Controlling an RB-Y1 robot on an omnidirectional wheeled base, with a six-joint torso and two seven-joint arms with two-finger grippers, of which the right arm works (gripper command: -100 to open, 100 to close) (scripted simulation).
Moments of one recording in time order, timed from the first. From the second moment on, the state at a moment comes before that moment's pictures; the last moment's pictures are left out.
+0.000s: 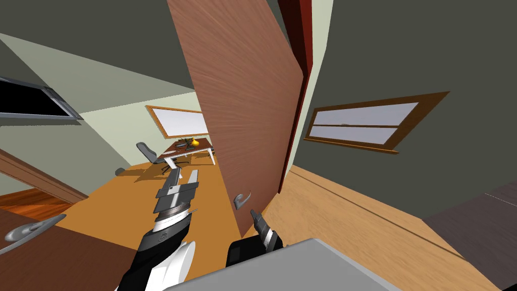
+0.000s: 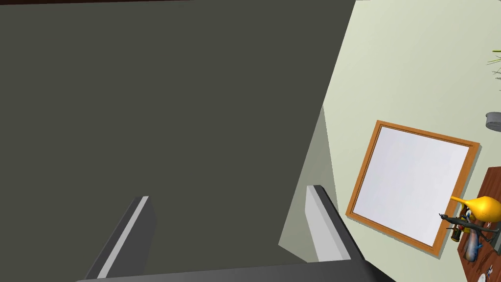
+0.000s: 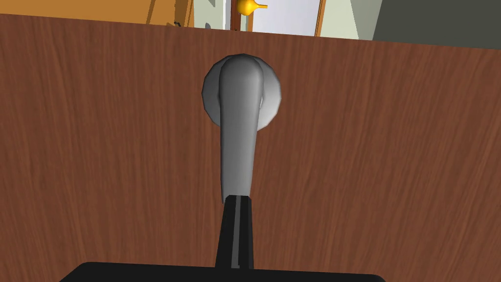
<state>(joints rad) 0.20 -0.19 0.73 -1.09 -0.04 -0.76 0.00</state>
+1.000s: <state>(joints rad) 0.19 -0.16 0.68 -1.06 -0.05 -0.75 0.02</state>
